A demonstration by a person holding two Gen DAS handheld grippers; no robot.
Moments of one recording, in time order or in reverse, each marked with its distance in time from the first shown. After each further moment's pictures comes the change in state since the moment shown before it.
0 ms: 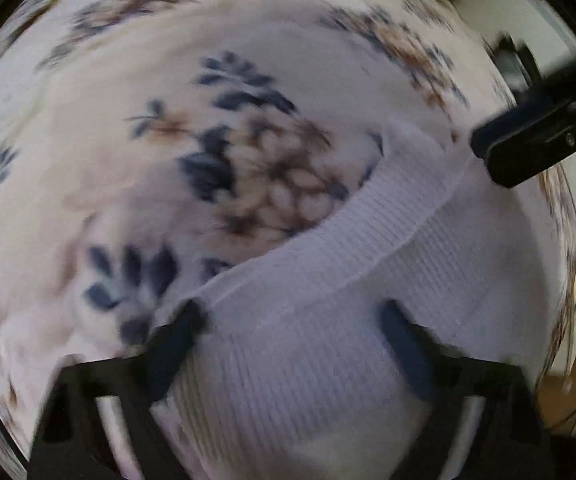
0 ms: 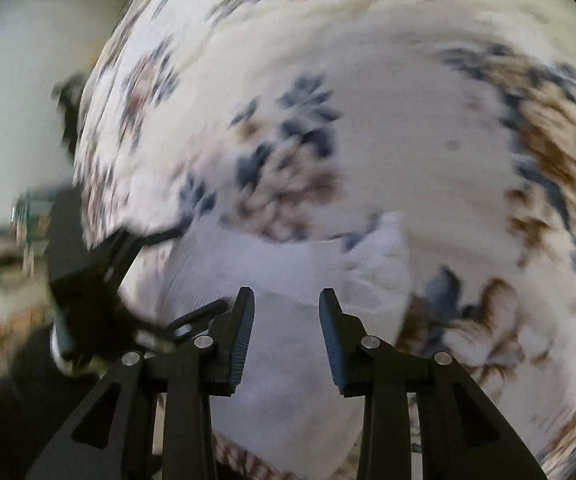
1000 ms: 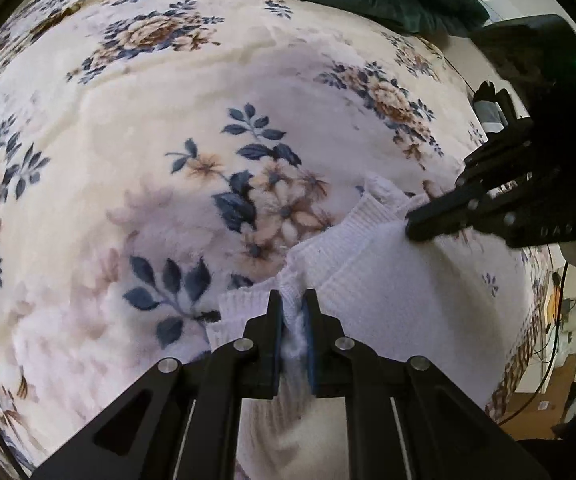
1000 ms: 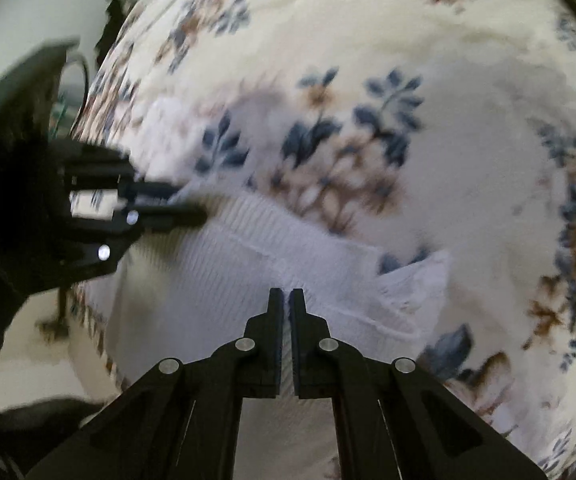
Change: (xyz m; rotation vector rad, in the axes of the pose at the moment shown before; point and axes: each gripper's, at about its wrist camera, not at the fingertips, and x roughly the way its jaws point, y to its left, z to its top) left arm -0.061 0.022 -0.009 -0.103 -0.149 -0.089; right arm 0.023 0.037 -0.008 -0.228 -0.078 -0.093
